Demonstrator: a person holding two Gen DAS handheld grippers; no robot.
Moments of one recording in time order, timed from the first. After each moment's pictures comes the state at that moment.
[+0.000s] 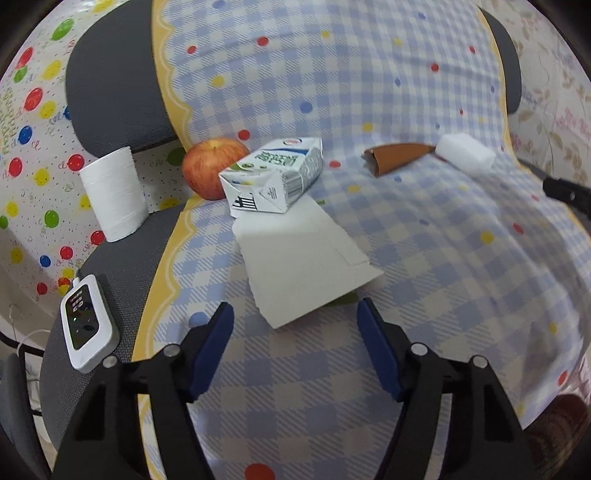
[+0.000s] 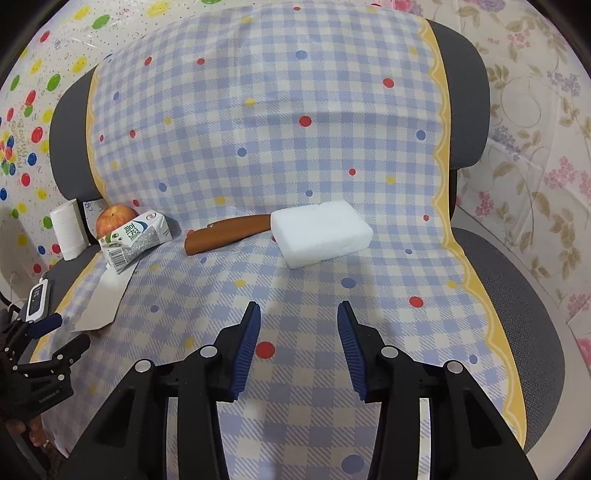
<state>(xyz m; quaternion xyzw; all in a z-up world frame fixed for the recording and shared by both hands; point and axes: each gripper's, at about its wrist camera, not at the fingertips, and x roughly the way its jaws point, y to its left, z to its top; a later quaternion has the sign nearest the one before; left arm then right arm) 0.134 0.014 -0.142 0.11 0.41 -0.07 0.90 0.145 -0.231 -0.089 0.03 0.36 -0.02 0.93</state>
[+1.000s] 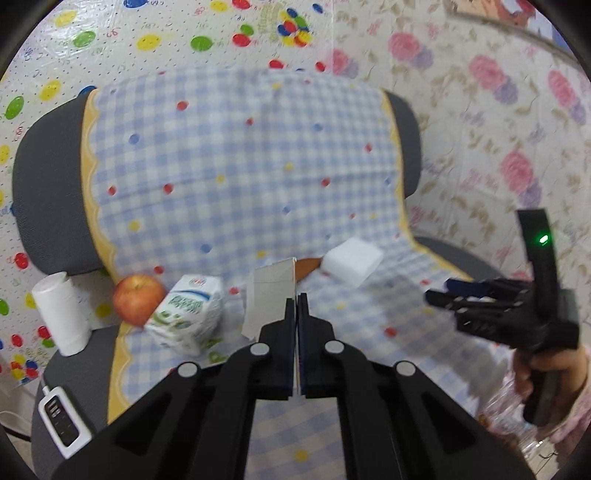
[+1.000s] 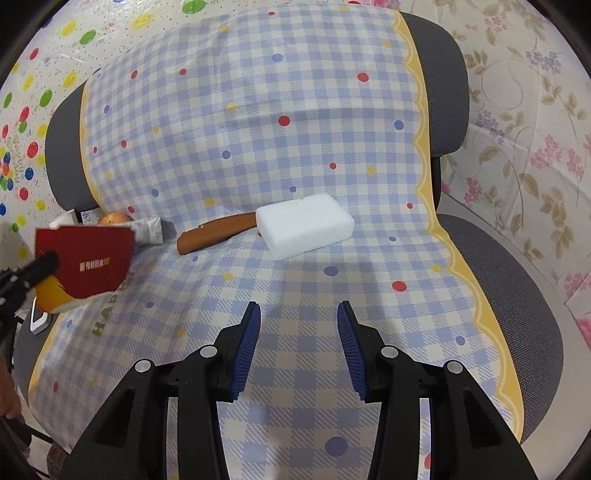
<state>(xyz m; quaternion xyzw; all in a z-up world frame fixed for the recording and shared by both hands) 0.118 -0.031 -0.042 0.06 0.26 -0.25 0.93 0.130 -0.247 -0.088 0.06 0.36 -0.03 0.93</state>
